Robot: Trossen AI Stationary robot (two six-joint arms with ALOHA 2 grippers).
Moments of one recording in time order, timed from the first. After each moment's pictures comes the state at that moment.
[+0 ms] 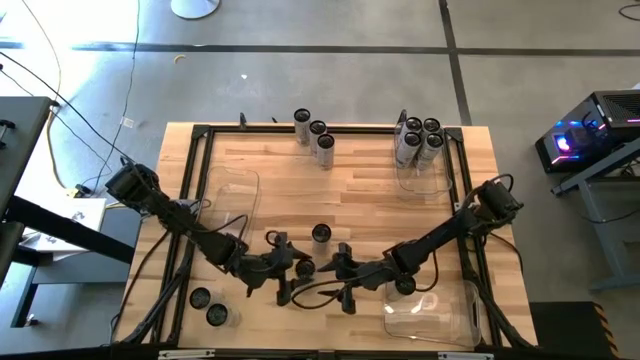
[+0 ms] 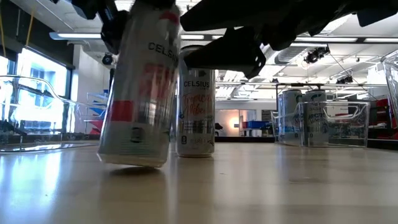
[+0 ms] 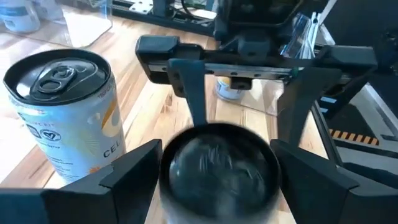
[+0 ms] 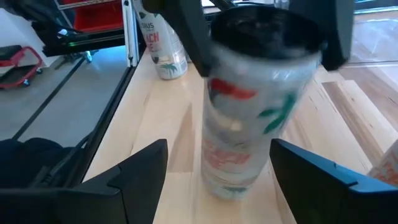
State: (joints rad) left arm -0.57 1.59 0.83 0.27 -0.56 -0.47; right arm 0.49 1.86 0.97 0.48 0.33 0.33
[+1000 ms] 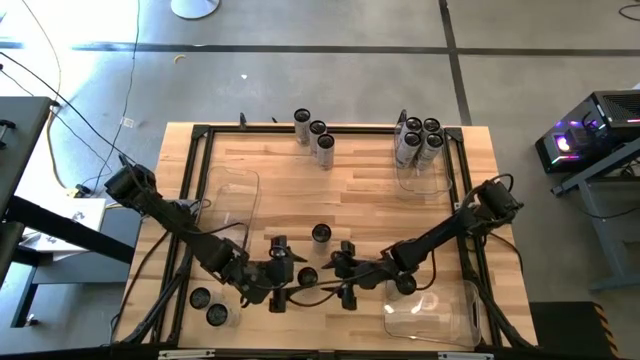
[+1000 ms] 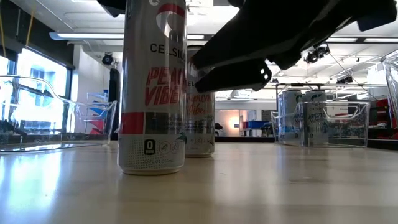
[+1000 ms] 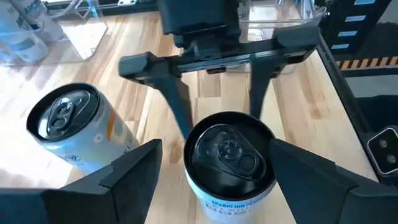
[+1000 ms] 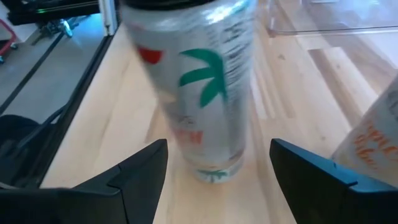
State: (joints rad) left arm -0.62 1.59 1.06 -0.18 -0.59 -0.32; right arm 0.48 1.86 0.97 0.36 0.33 0.36
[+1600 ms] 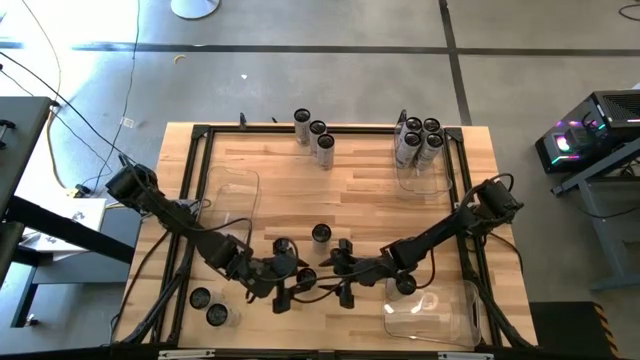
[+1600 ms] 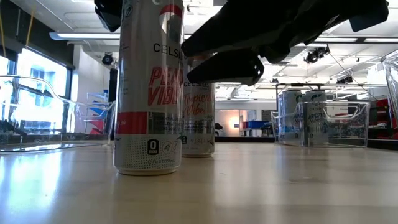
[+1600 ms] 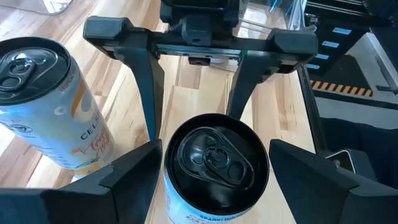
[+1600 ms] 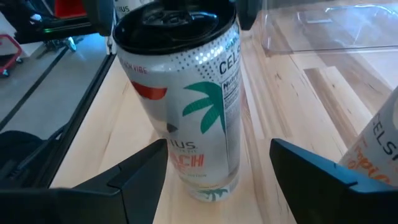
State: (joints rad) left arm -0.58 1.59 1.06 -0.16 -0.46 -0.53; right arm 0.46 1.86 0.97 0.42 0.33 0.34
